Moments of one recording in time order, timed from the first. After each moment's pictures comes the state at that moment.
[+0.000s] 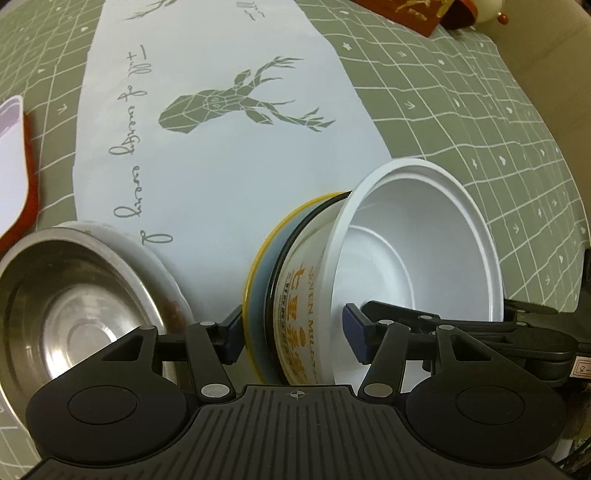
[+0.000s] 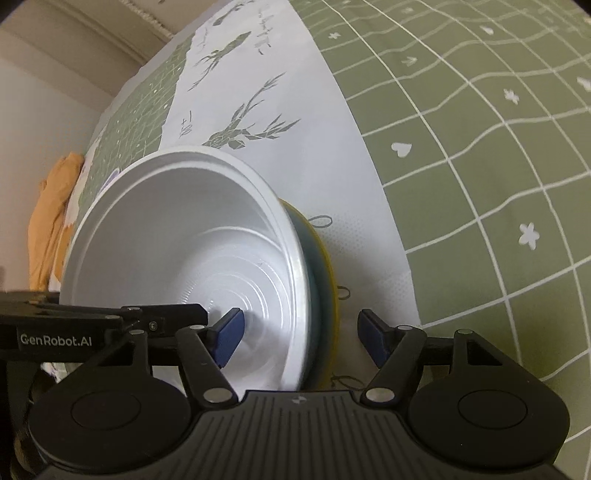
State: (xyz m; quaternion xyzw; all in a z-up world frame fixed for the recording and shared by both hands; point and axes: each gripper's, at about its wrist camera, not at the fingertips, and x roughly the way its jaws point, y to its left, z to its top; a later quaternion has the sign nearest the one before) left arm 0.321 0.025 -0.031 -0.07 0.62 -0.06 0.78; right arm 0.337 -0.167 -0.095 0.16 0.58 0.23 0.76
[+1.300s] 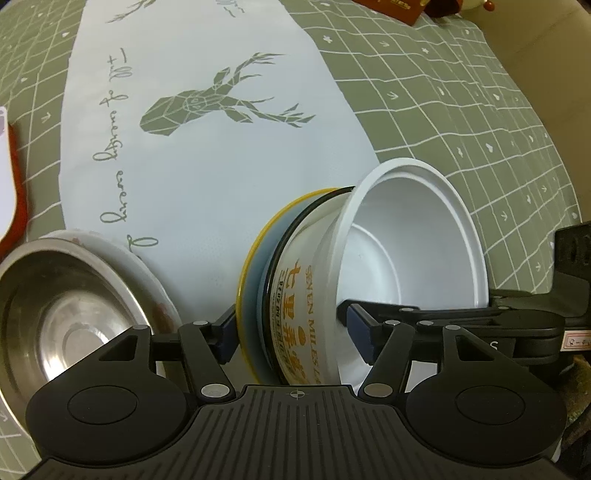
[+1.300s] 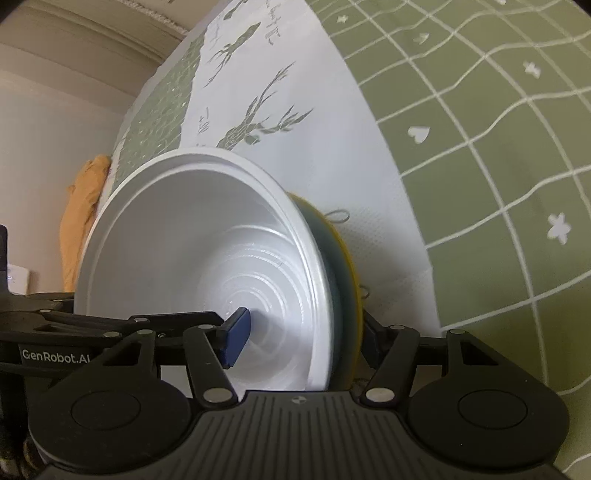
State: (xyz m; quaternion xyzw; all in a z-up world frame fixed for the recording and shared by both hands) left arm 0.324 0.020 -0.028 -0.07 0.63 -0.08 0.77; right arm 0.348 -0.170 -0.111 0.22 0.59 0.28 0.72
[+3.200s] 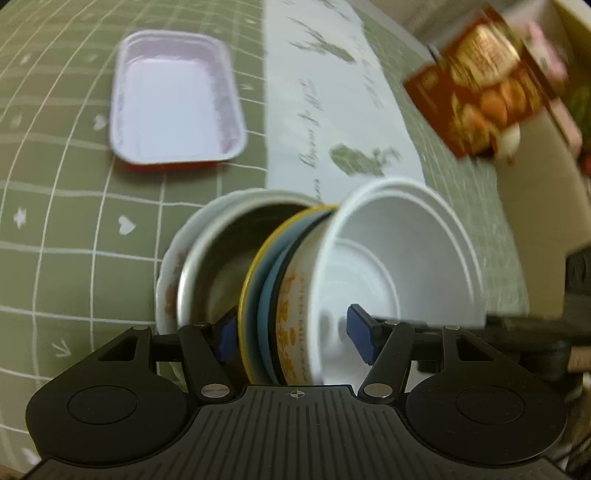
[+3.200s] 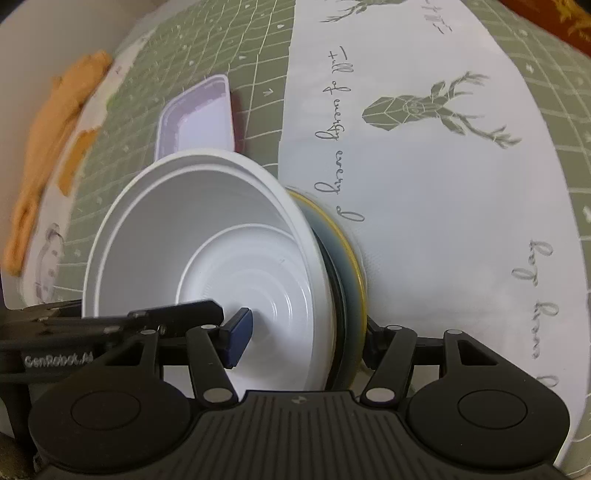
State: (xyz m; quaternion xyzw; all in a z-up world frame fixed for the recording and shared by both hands) left arm 0.228 0.235 -0.028 -0.29 0.51 -0.04 0.81; right arm 0.304 0.048 -0.036 0.00 0.61 0.28 0.74
